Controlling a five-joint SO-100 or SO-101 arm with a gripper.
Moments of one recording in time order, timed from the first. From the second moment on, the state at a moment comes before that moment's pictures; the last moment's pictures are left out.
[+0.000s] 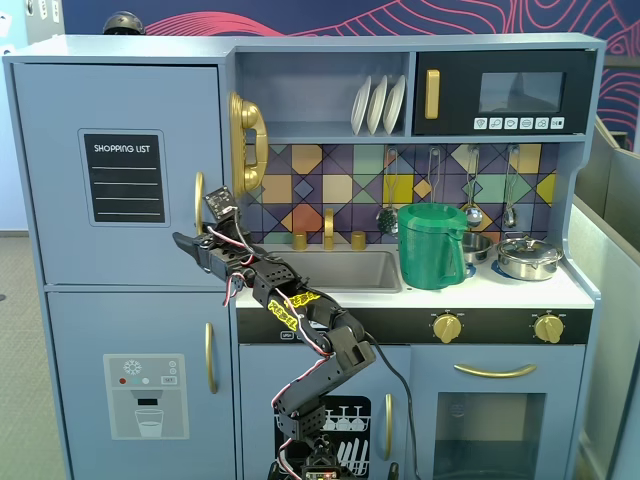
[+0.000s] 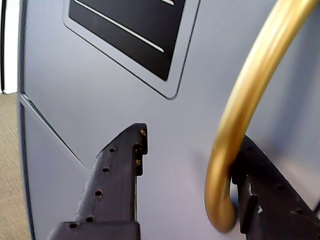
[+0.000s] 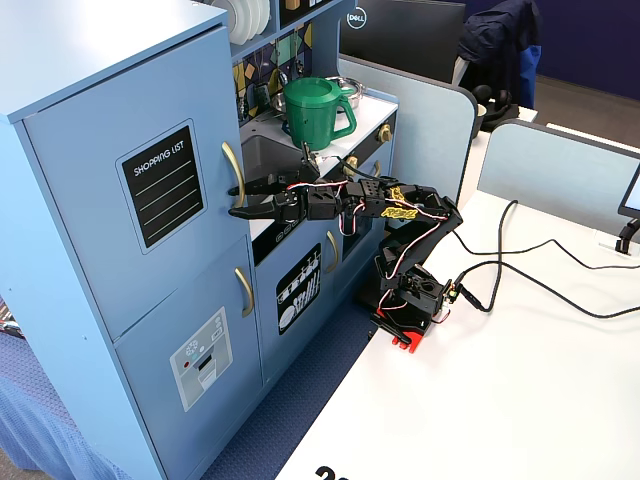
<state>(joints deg) -45.4 132.8 118.4 4.6 -102.5</state>
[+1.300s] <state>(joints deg) -60.6 141.7 134.4 -10.2 -127.2</state>
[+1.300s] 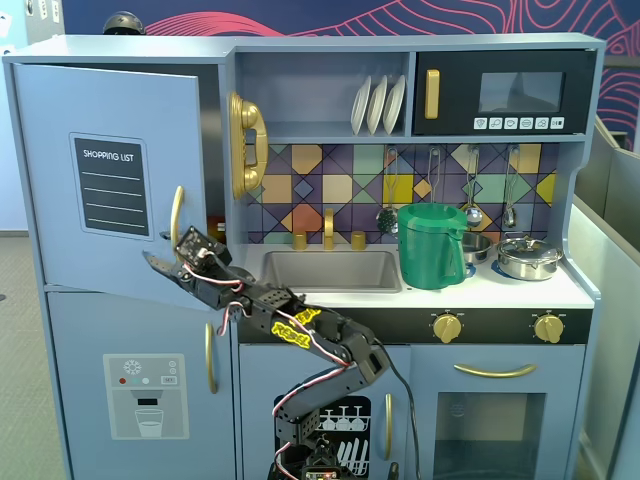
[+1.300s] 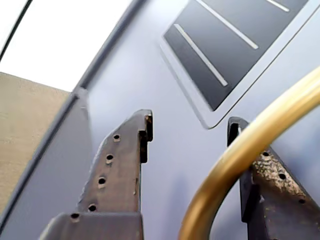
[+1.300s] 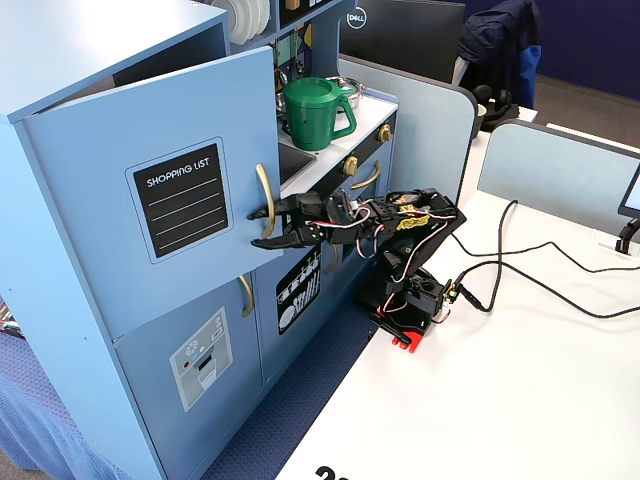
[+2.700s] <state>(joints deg) -29.3 155.8 133.9 17.8 -103.4</state>
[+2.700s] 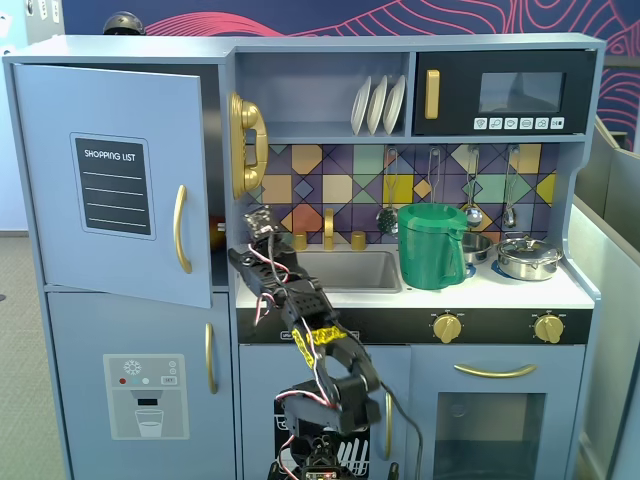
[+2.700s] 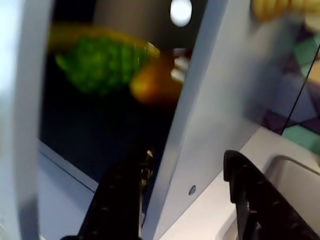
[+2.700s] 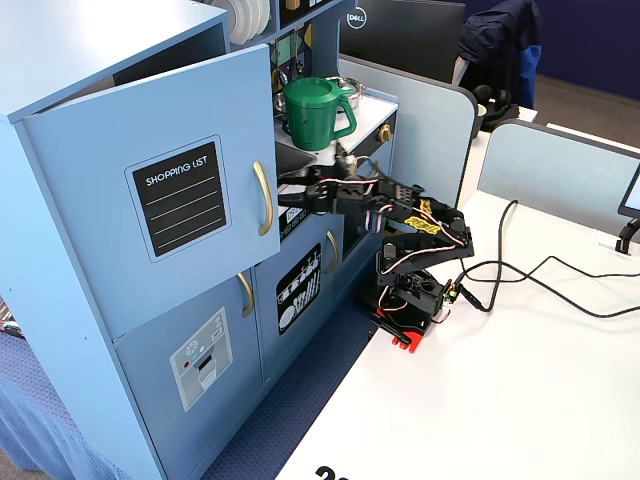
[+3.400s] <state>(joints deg) -48.7 145.1 133.0 -4.6 -128.7</state>
